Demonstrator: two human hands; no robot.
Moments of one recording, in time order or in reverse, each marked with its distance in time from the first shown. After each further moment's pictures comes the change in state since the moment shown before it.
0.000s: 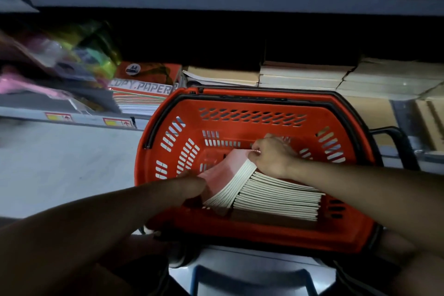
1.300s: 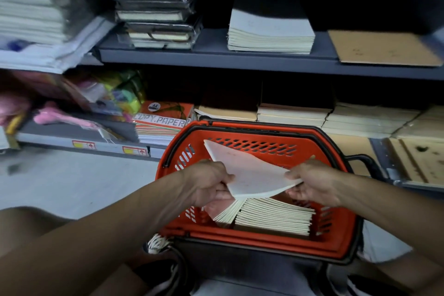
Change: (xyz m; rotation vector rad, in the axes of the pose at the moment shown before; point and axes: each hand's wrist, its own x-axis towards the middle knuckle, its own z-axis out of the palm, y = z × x) left_hand -0.157 0.060 -0.059 -0.757 -0.406 0.248; right_hand -0.091 0.030 -0.064 1.152 -0.125 0.388
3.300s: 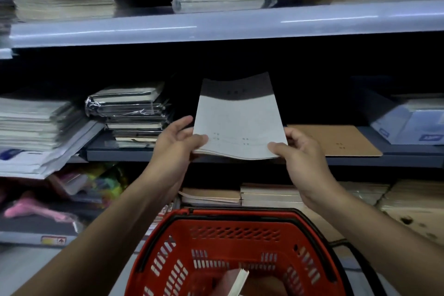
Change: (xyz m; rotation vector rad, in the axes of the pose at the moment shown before) left_hand -0.073 0.191 0.029 -0.013 0.152 0.984; right_hand -0.085 -0.171 -0.022 0.143 0.295 -1.021
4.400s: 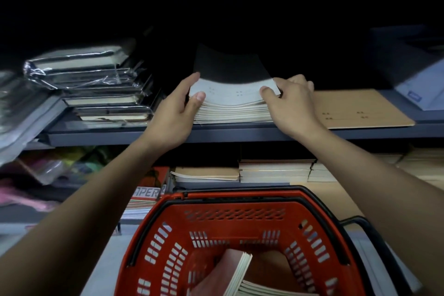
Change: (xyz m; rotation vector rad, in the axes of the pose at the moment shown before) left_hand 0.097 -0.051 -0.011 0.815 -0.180 0.381; right_hand 0.117 0.055 0.020 -0.727 0.108 -0.181
